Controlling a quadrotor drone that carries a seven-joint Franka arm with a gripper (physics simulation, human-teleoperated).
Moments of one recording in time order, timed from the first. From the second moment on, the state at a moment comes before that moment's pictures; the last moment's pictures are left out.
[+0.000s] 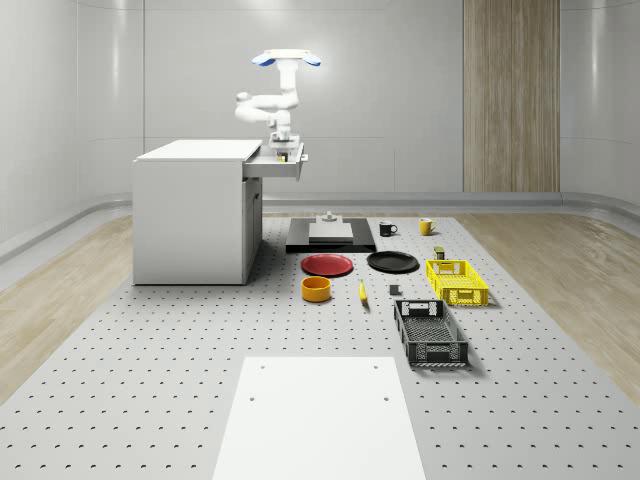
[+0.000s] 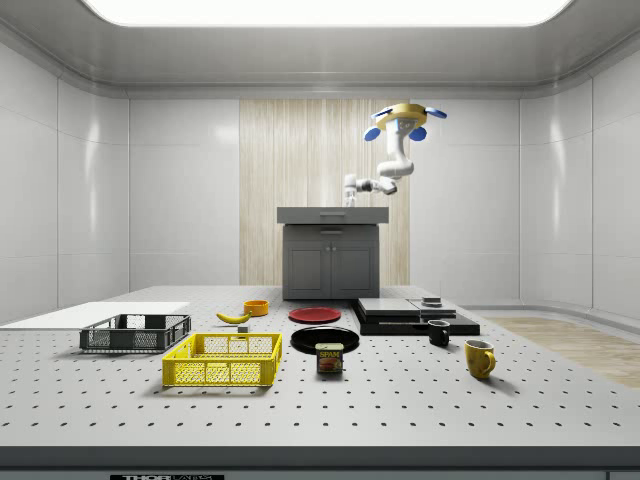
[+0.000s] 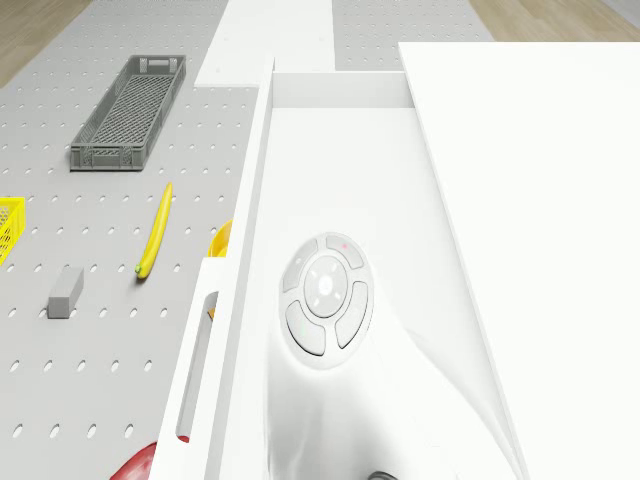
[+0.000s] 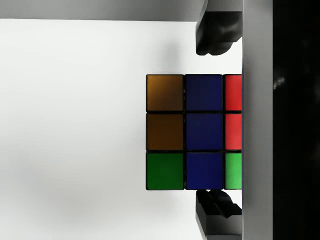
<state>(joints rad) -1.25 -1.57 1.20 -2.77 -1.92 1.70 1.69</state>
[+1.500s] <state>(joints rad) -1.25 -1.55 1.25 -2.80 -1.88 1.66 1.70</state>
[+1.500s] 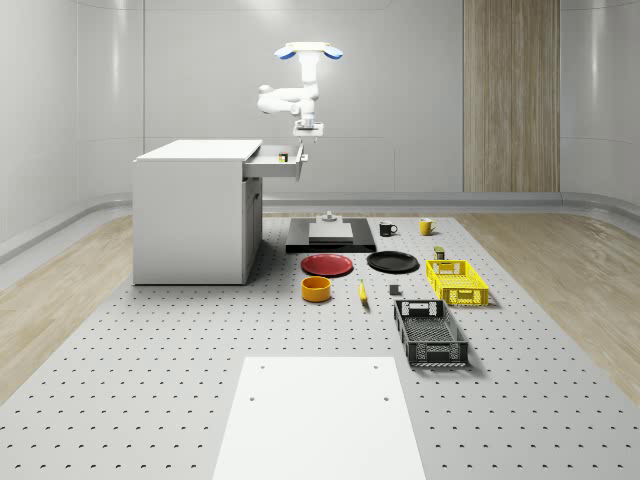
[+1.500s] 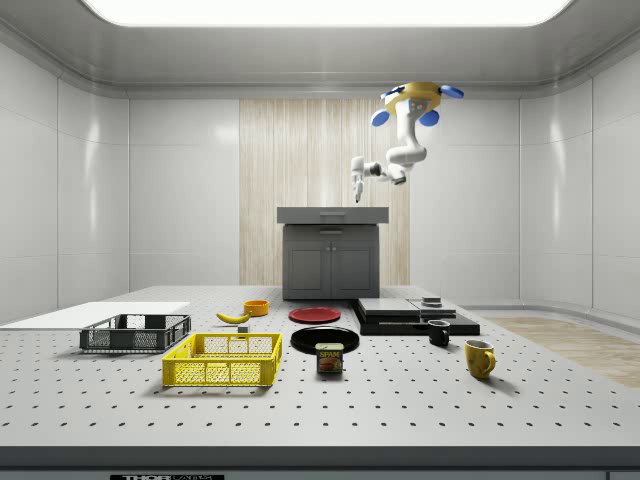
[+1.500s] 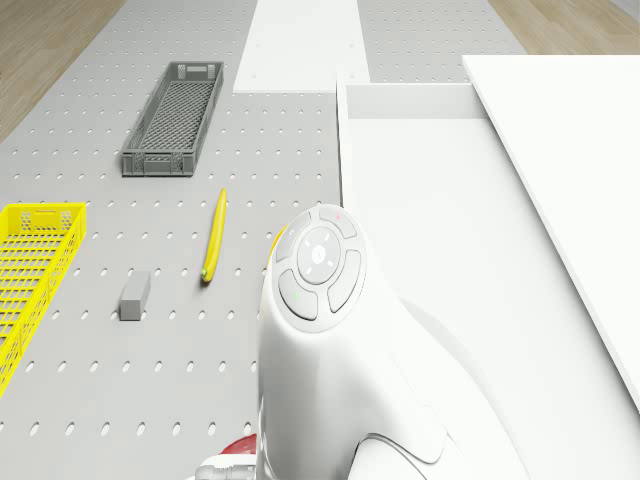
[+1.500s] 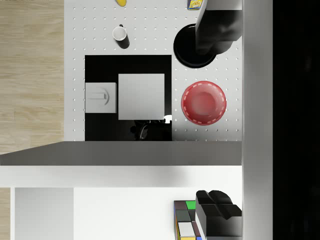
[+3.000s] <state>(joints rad) -2.37 -1.65 1.09 -2.36 -1.70 0.55 2.52</state>
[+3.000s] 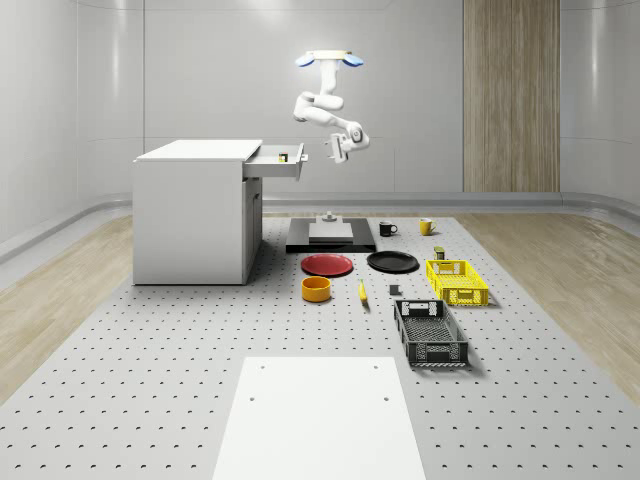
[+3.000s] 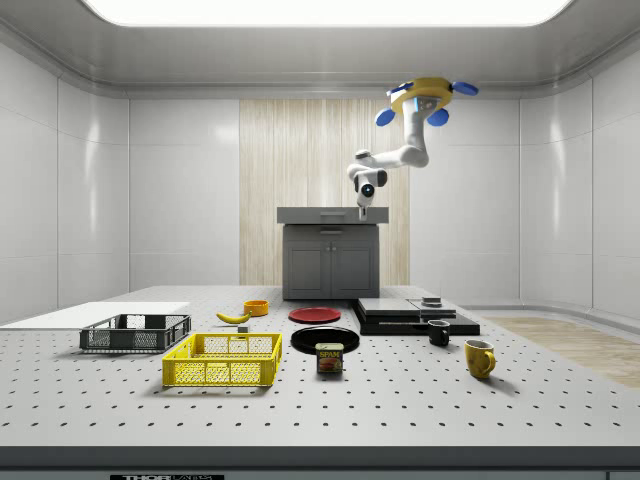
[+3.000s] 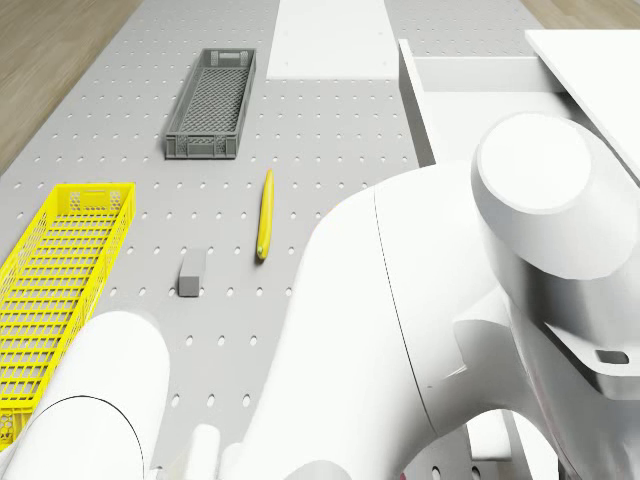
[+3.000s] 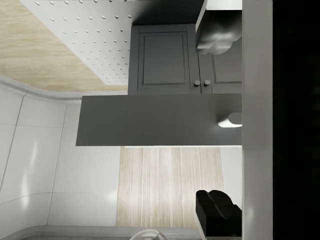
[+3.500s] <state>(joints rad) -2.48 -1.64 1.04 -2.28 -1.65 0.48 2.56</state>
